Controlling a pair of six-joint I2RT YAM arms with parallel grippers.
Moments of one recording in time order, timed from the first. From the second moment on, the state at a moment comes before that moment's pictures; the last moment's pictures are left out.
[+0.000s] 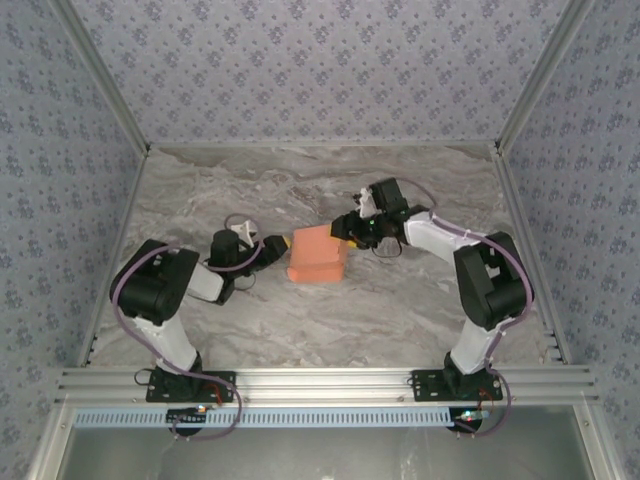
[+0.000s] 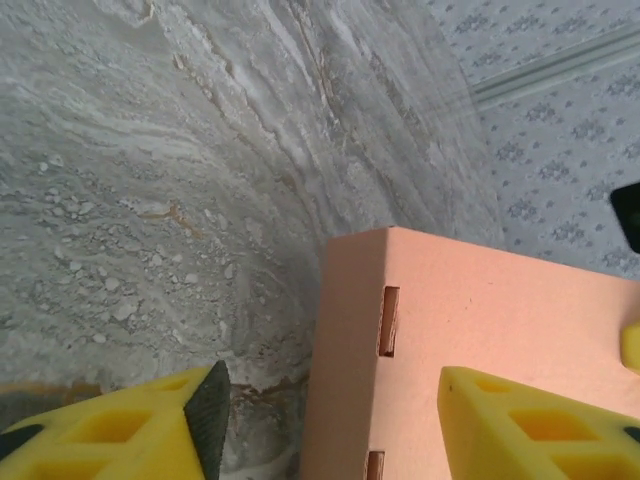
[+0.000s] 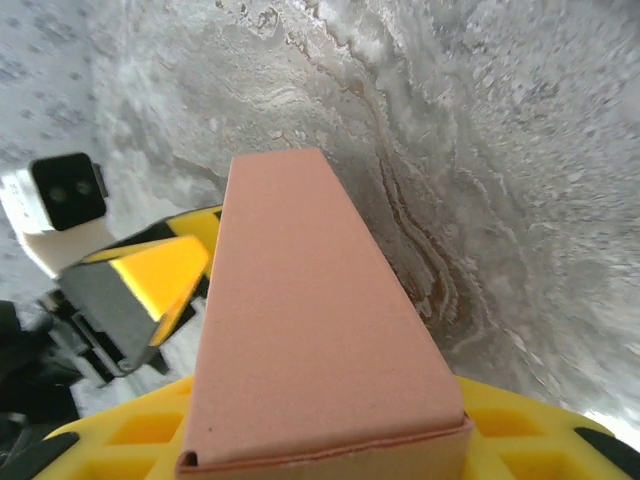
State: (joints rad) left arm -0.34 1.73 0.44 0.89 0.49 -0.93; right arm 0.43 1.74 1.16 -0.34 -0.60 0.60
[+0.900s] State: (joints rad) left arm -0.44 1.39 0.46 0.55 0.41 -0.47; right arm 0.76 1.78 1.64 -1.31 0.24 -0.41
